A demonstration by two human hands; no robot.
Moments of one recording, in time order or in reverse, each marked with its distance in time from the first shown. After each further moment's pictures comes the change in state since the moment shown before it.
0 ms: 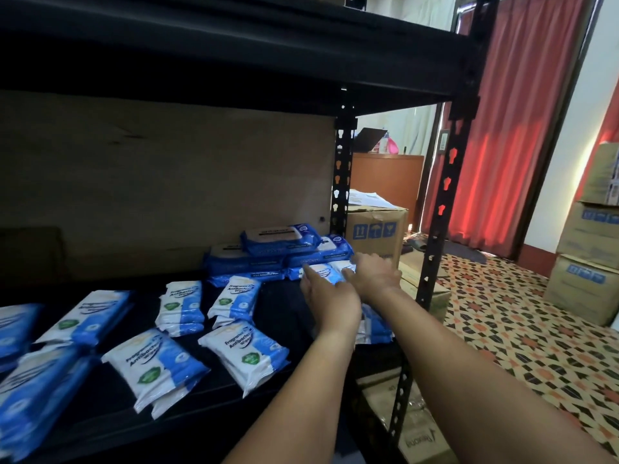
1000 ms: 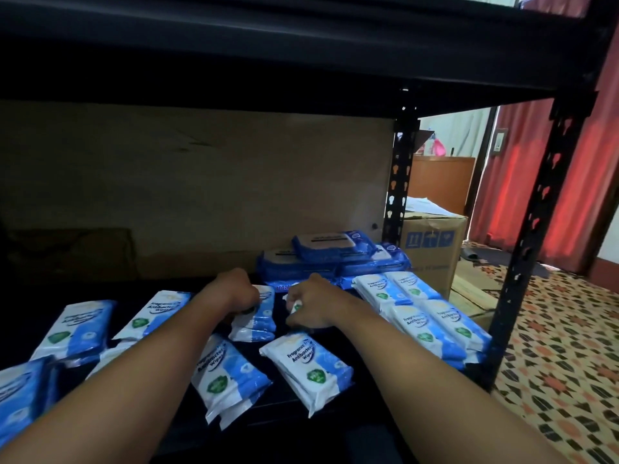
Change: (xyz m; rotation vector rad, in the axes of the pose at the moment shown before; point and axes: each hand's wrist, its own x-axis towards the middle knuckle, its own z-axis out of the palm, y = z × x) left_hand 0.144 0.012 -0.229 1.103 -0.136 -0.050; right_hand -0.033 -0.151 0.044 0.064 -0.433 -0.515
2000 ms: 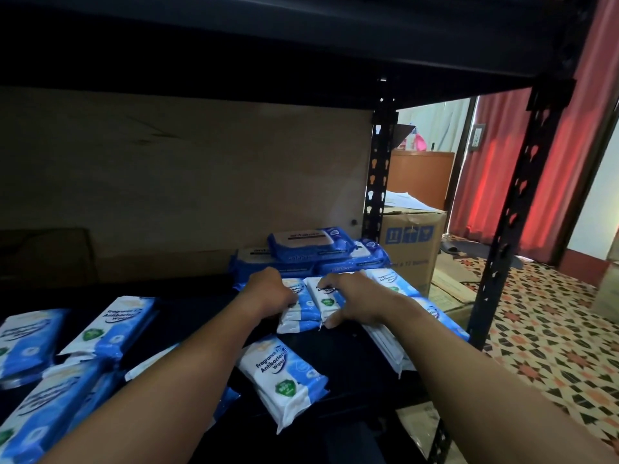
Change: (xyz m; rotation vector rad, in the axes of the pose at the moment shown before) left_hand 0.001 0.079 0.052 -0.181 -0.038 0.160; right_hand -0.017 0.106 -0.024 0.031 0.096 0.040
